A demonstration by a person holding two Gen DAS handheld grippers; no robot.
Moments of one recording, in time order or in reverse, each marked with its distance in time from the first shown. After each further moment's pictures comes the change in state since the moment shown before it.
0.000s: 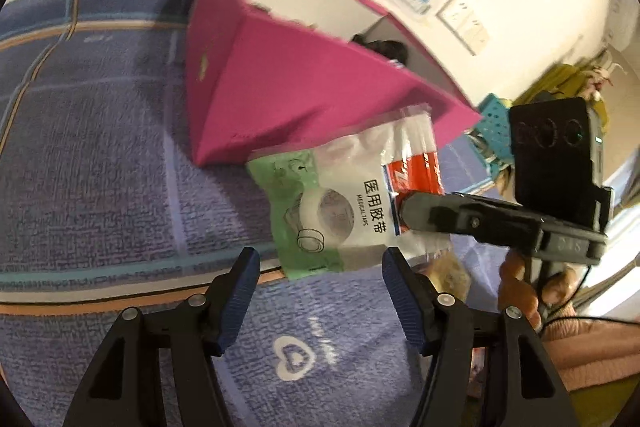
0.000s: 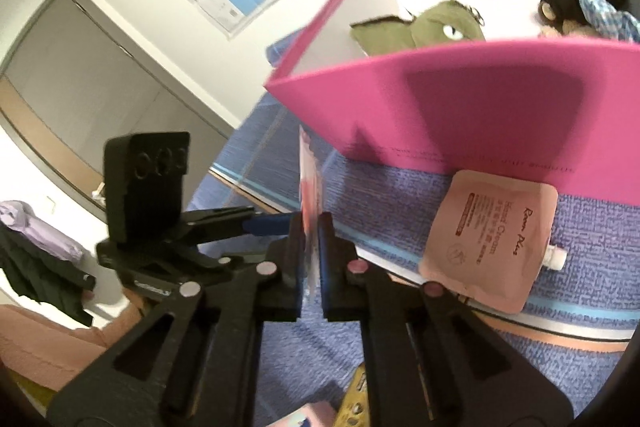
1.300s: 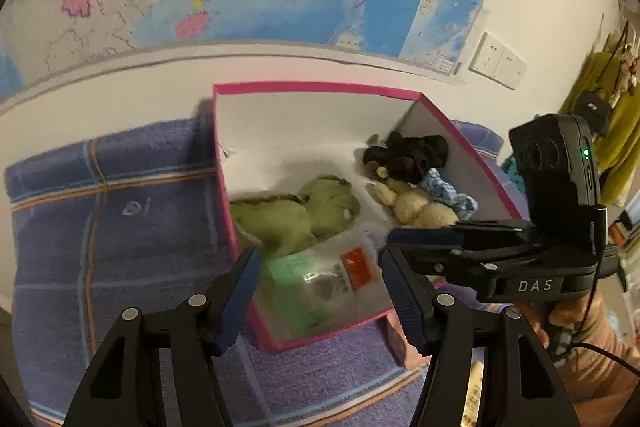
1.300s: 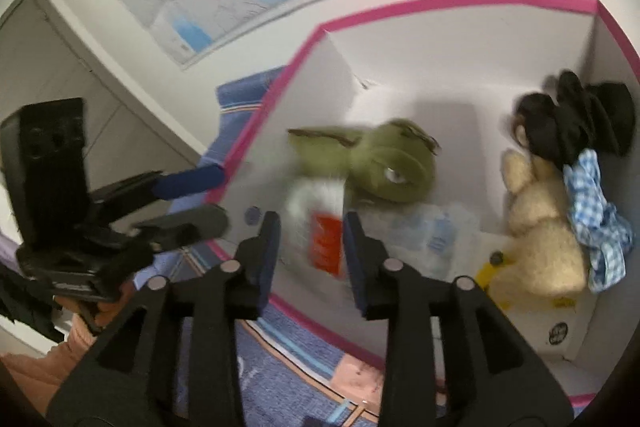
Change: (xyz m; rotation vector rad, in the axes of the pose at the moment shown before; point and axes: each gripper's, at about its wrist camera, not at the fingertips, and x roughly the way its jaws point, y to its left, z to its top) left arm -0.016 -0.027 0.119 0.139 -0.128 0.305; right arm 0.005 -0.032 0.103 -0.006 0.004 -0.185
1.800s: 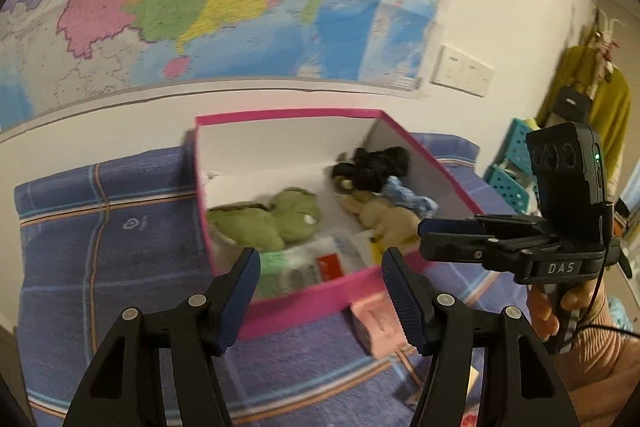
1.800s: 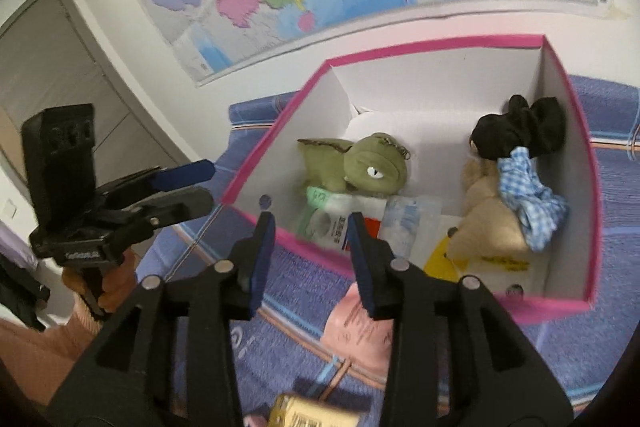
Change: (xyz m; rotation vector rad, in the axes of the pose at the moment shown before) left arm -0.041 -0.036 -0.026 0.069 -0.111 -0.039; right arm -0.076 0.008 -0.038 -0.089 -0.136 -0.009
